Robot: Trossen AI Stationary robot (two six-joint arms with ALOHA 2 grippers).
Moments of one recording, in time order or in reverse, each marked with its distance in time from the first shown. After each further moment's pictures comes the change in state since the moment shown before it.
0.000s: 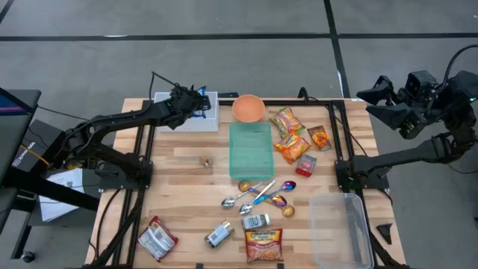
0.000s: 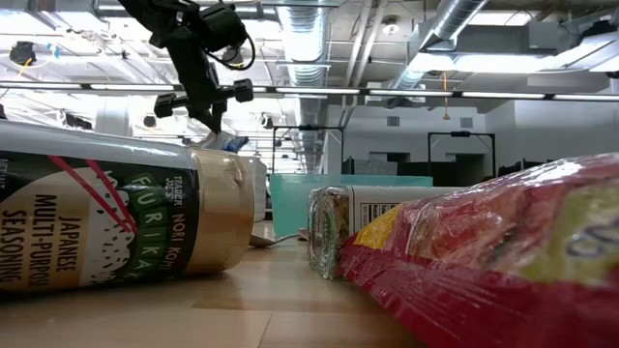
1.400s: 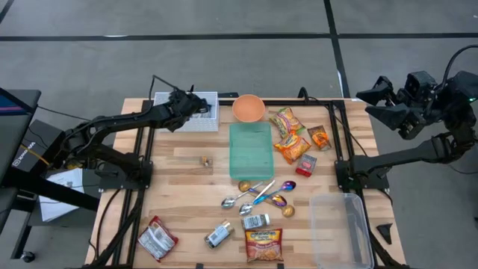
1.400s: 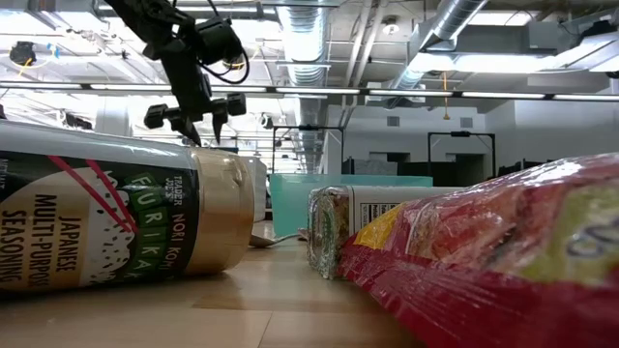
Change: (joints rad) left arm 0.011 -0.001 -0.078 0.056 0.002 0.004; right arm 0.000 0.000 0.000 -0.010 0.000 -0.005
